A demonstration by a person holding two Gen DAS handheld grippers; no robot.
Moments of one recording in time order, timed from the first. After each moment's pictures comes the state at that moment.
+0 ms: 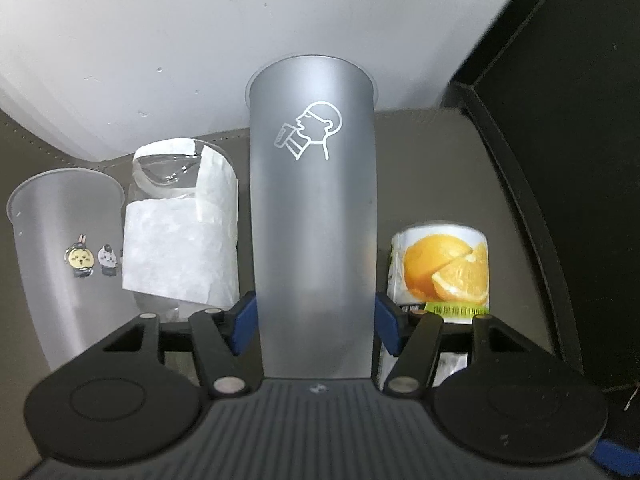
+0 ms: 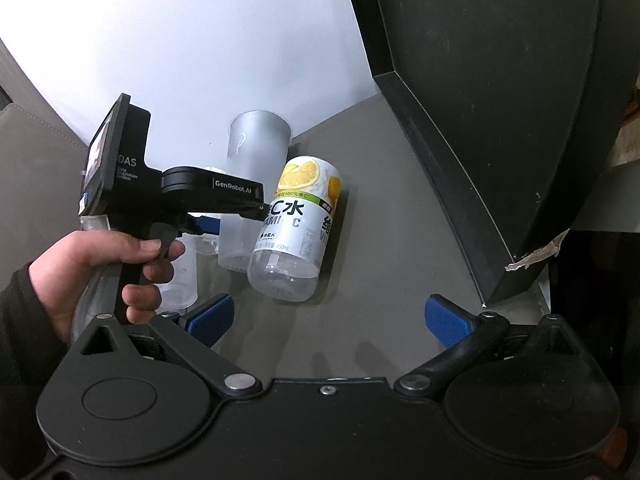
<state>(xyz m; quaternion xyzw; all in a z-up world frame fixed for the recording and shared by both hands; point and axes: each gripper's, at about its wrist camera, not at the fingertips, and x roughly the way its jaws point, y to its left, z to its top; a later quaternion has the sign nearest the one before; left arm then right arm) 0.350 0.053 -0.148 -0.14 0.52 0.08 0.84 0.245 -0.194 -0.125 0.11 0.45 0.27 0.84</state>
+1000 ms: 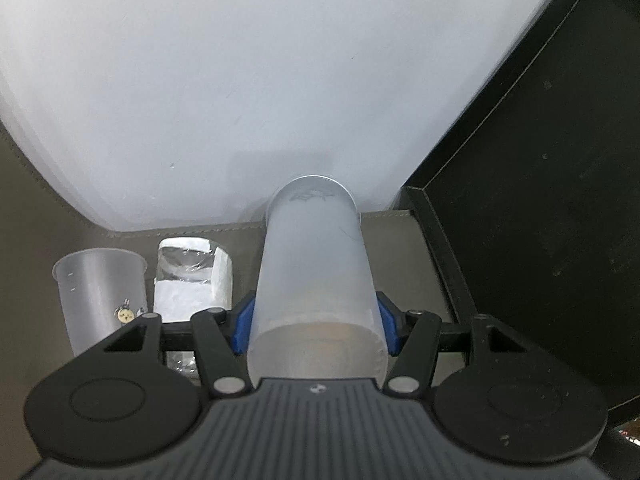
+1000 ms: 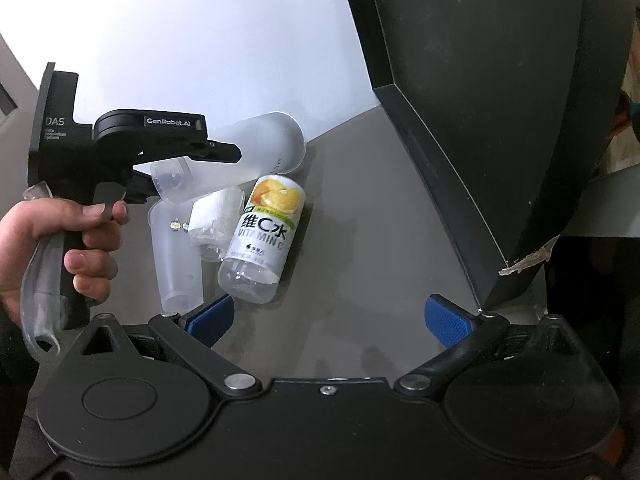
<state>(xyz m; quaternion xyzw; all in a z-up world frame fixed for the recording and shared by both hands) 0.323 0.058 -0.066 -0.17 0.42 0.07 0.89 0.234 -0.204 -0.126 0.11 0.43 0.27 0.85</state>
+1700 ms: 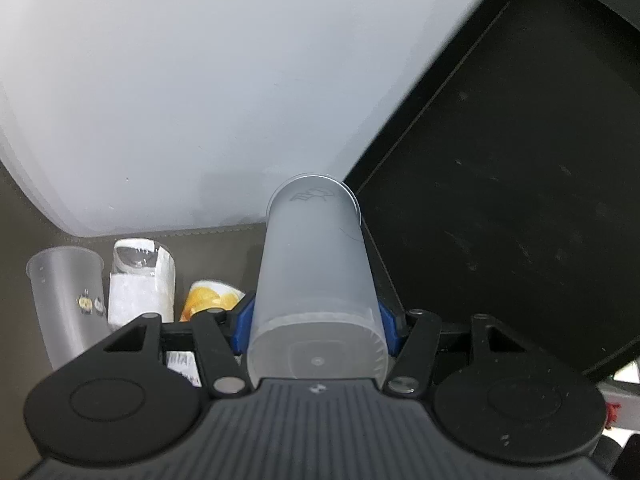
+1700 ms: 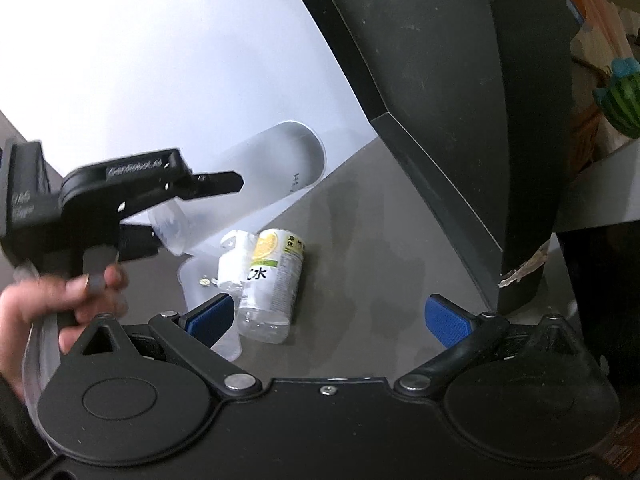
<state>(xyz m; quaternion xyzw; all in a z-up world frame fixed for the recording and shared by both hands) 0.292 0.022 -0.035 -0.19 0.39 0.01 0.90 0.229 -0.236 -0.125 0.22 0.40 0.27 0.85</state>
